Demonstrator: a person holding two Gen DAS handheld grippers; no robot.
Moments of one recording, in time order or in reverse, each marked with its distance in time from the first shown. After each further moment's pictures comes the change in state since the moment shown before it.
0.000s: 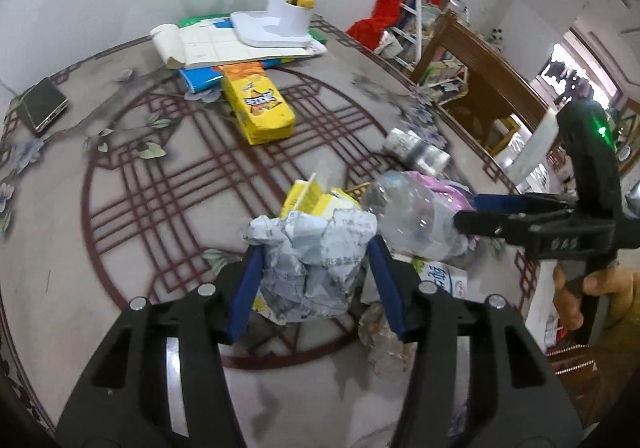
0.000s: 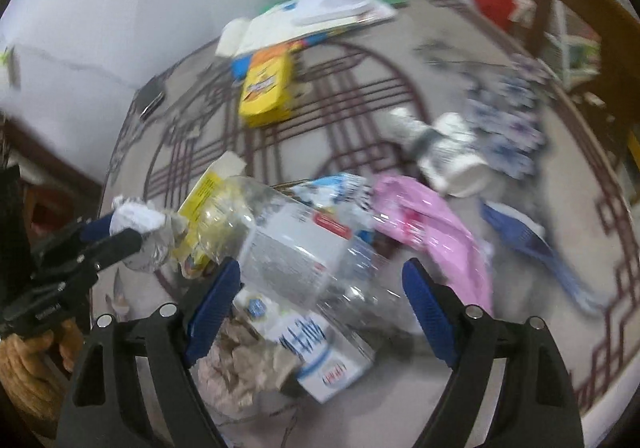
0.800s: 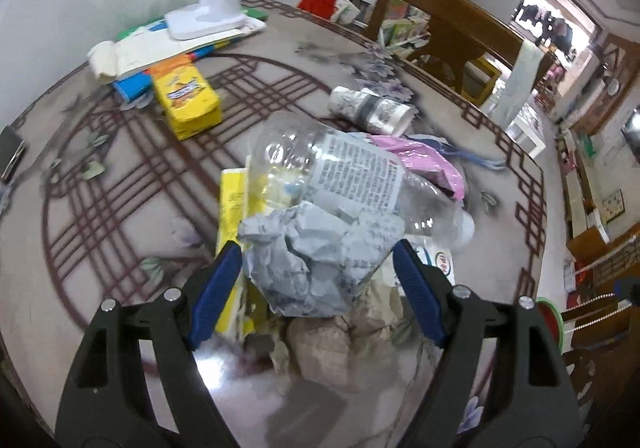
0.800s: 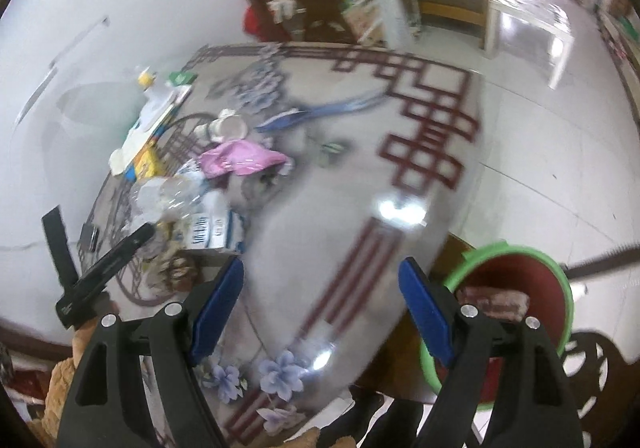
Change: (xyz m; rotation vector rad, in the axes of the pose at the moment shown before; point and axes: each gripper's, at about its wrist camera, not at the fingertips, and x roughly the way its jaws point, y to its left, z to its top) left arm 0.040 -0.063 -0.014 0.211 0.076 -0.023; right arm -0.163 -0.029 -0.206 0.704 -0.244 -0.249
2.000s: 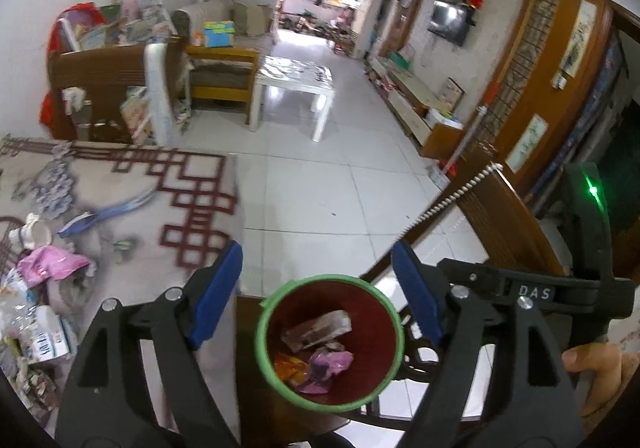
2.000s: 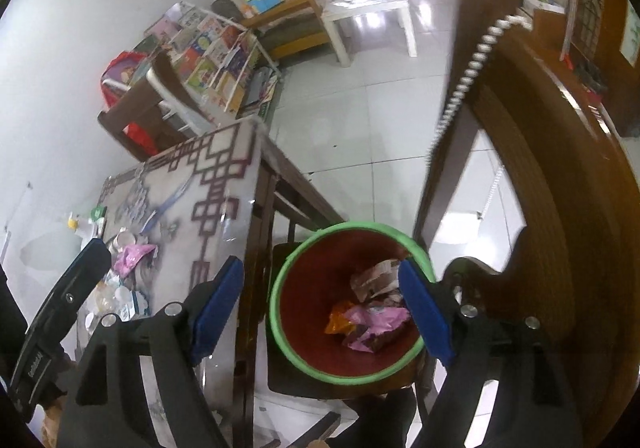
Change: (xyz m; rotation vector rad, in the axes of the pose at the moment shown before) left arm -0.088 -0.337 -0.060 0.540 -0.066 -0.515; right arm -0.131 -0.206 -0.095 0.471 -0.225 -0.171
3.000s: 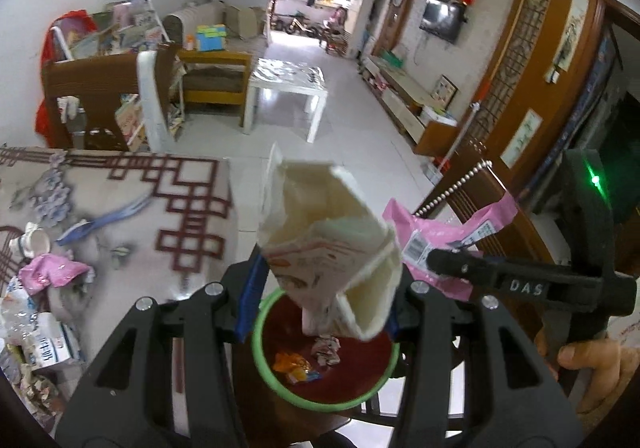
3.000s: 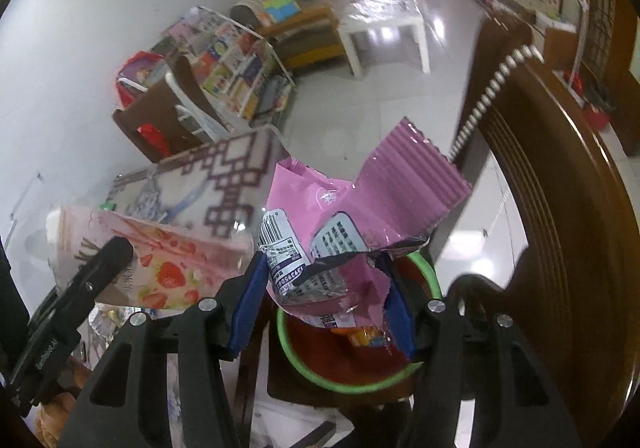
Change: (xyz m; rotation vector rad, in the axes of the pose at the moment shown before) left arm 0.002 -0.017 0.002 0.047 0.014 -0.043; right arm -0.003 0.004 -0.006 -0.028 -0.043 0.013
